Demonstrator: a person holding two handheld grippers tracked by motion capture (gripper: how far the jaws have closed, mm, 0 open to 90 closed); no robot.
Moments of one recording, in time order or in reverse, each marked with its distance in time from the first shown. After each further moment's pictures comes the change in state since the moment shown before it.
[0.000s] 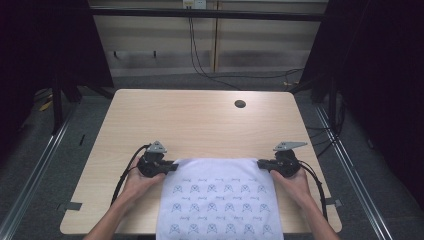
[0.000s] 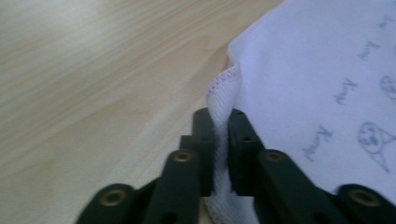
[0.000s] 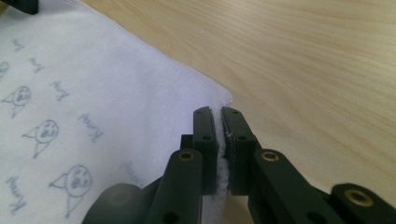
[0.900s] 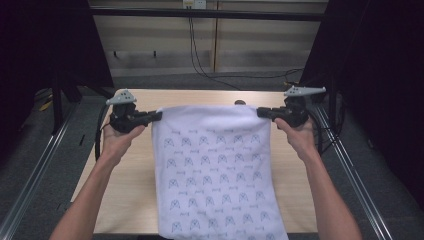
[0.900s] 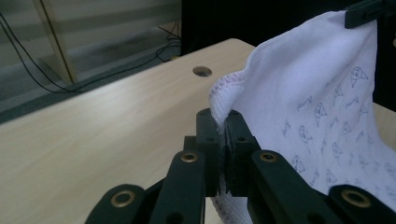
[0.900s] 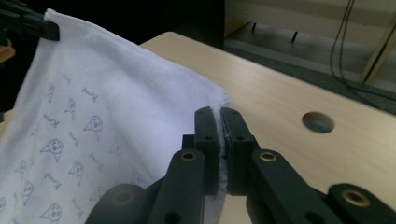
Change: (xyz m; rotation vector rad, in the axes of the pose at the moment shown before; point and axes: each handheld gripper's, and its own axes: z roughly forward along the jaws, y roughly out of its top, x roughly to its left) left arm 0.036 0.111 -0.119 -0.348 0.073 0.011; right arm -0.009 0.148 -0.063 -0.258 0.056 -0.070
